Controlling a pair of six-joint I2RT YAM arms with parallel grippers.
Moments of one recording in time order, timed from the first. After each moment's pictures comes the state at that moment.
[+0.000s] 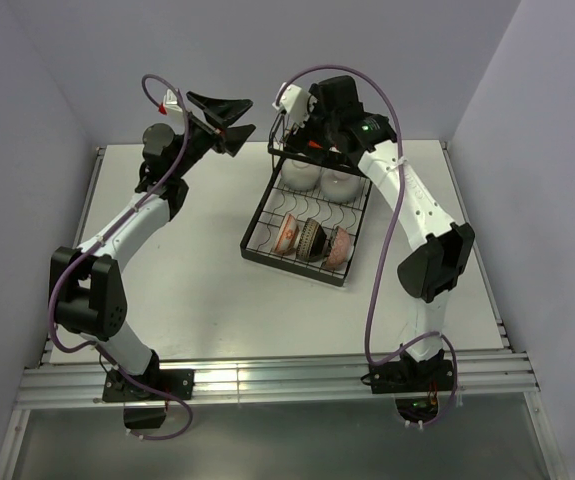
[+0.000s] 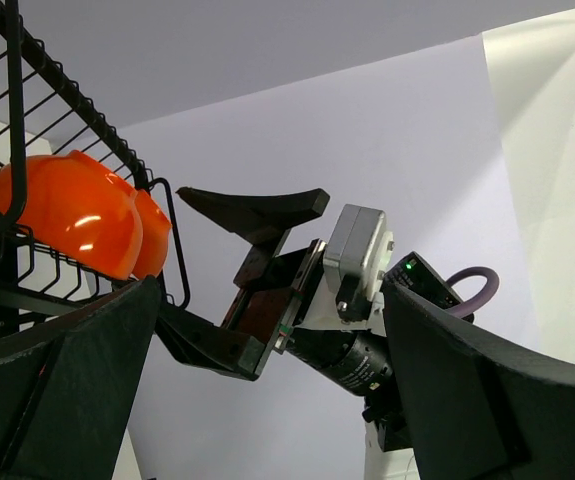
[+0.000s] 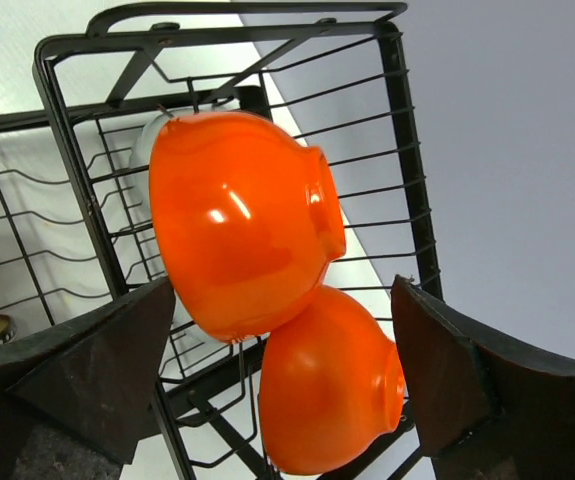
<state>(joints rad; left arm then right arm) -0.29 1.64 1.30 0.60 0.44 -1.50 0.46 1.92 2.12 -0.76 0.01 -0.76</state>
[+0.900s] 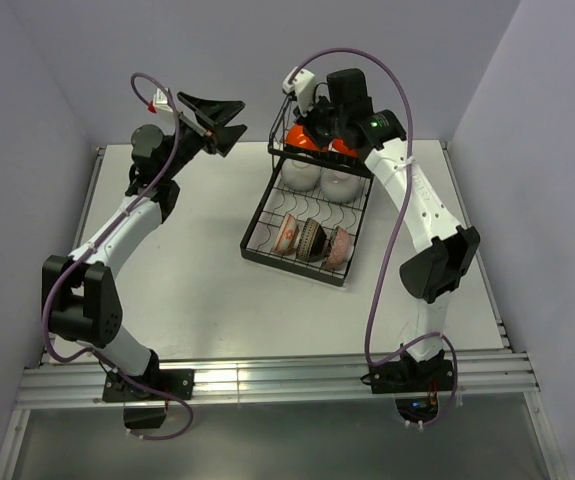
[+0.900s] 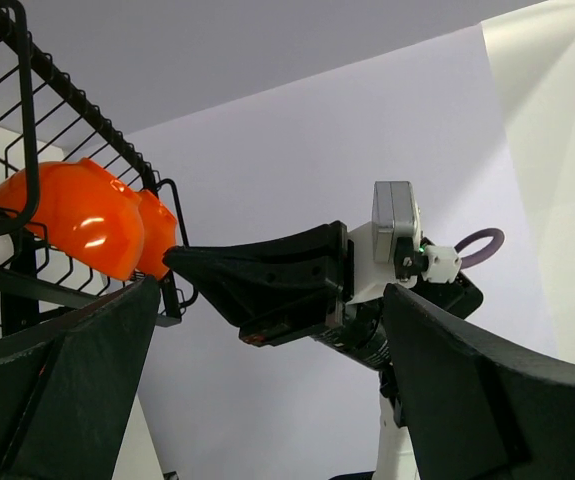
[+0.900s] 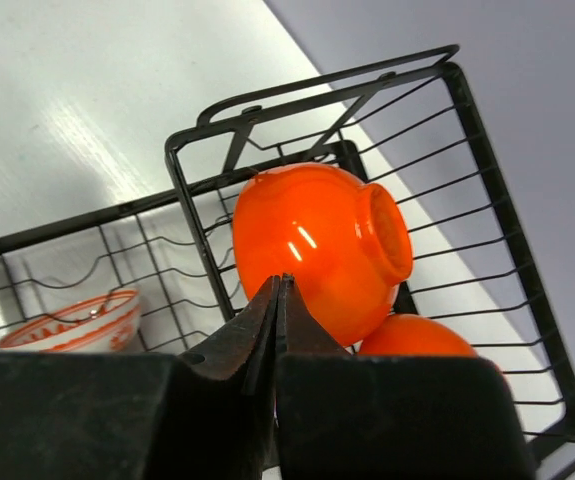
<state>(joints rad) -0.25 1.59 1.27 0.59 0.48 -1.46 0.44 1.91 2.17 -0.78 -0.18 -0.48</state>
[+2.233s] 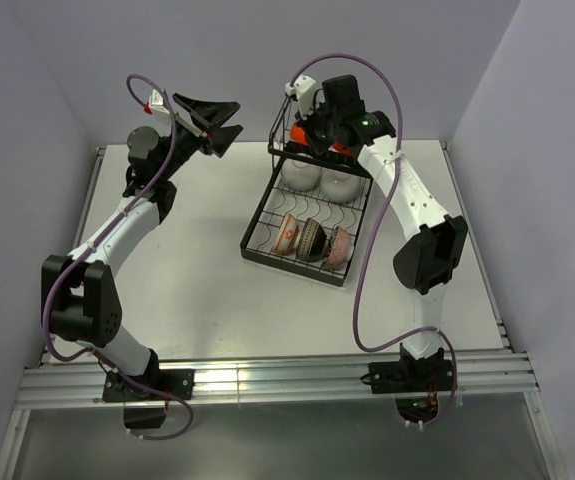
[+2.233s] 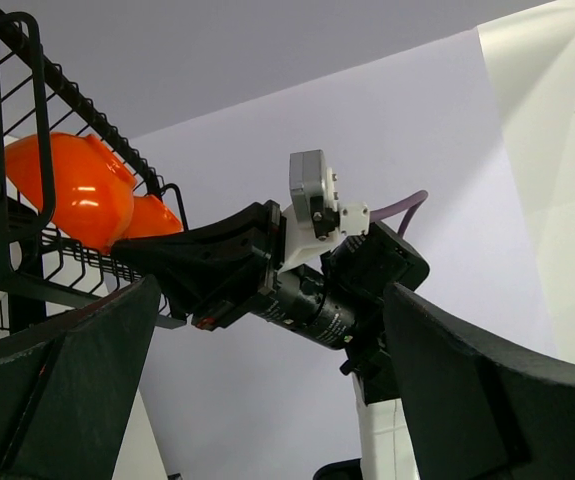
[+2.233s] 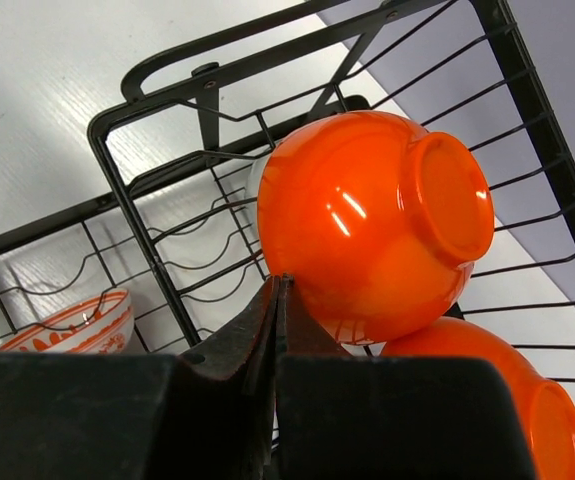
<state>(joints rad) -0.22 1.59 1.25 0.63 0.50 -1.46 0.40 2.00 2.17 -0.78 -0.16 -0.40</state>
